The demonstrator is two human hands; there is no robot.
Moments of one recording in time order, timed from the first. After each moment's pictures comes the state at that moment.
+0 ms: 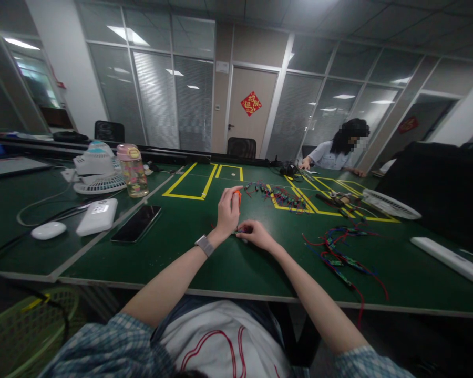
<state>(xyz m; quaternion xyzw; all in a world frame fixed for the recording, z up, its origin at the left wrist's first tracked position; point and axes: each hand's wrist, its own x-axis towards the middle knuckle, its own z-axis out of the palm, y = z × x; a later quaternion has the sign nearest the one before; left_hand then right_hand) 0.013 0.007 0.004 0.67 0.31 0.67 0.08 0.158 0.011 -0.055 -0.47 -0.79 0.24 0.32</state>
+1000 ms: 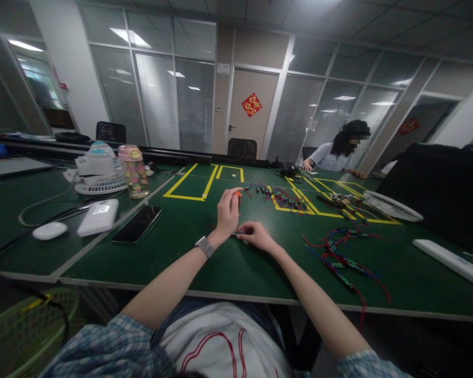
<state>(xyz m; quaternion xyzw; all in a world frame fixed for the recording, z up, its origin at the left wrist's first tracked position) 0.013 0.006 0.005 0.66 0.31 0.68 0.08 0.158 0.012 -0.057 -0.47 -0.79 0.24 0.32</state>
